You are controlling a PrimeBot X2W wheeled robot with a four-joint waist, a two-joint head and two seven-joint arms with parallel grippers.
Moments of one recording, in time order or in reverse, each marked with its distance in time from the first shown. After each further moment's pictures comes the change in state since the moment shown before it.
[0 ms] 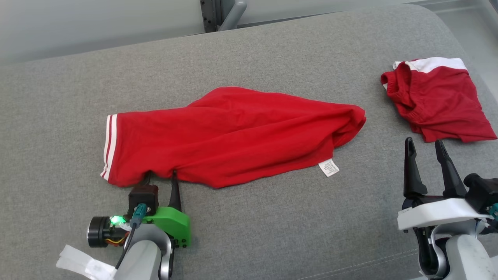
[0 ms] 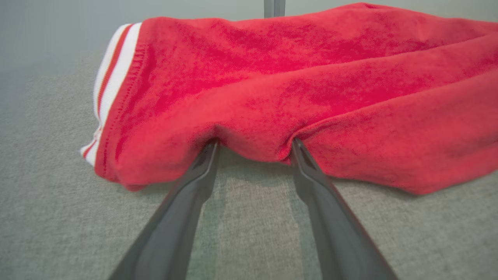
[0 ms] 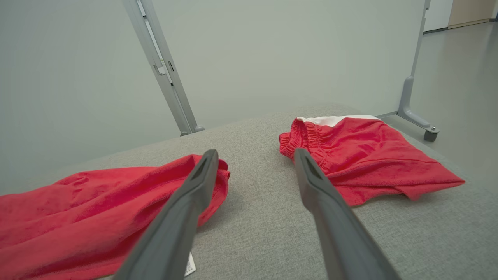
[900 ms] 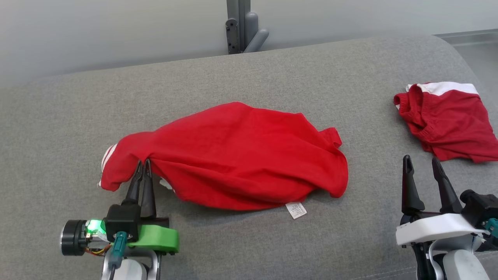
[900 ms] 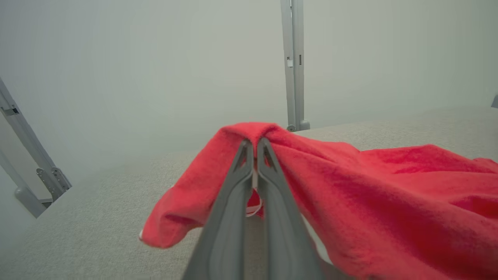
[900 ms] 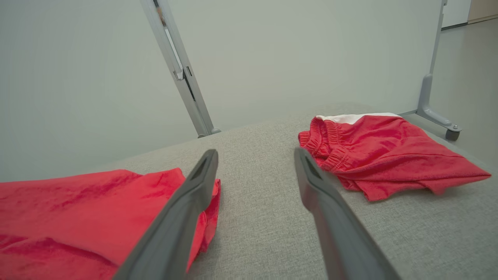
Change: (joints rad) left arm 0.234 0.027 0.119 -0.543 0.166 -0.004 0.000; right arm 0.053 0.014 -0.005 0.027 0.012 0.000 -0.018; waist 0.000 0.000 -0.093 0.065
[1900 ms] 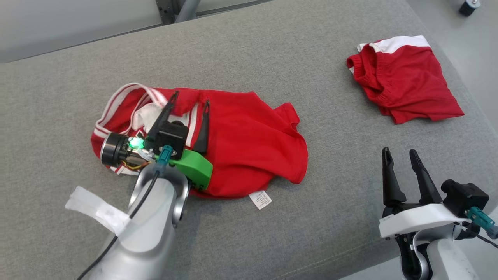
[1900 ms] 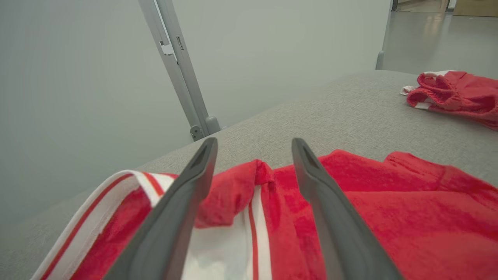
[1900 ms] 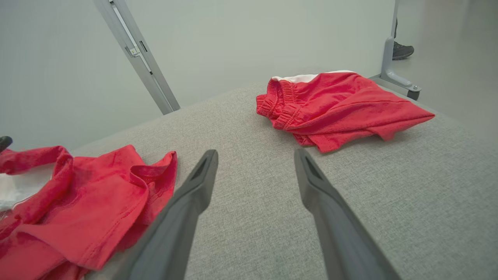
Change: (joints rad) left arm -0.504 -0.035 -0.201 0.498 -0.027 -0.084 0.000; right arm -0.061 0.001 0.094 0.051 0.064 0.000 -0.005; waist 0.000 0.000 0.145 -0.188
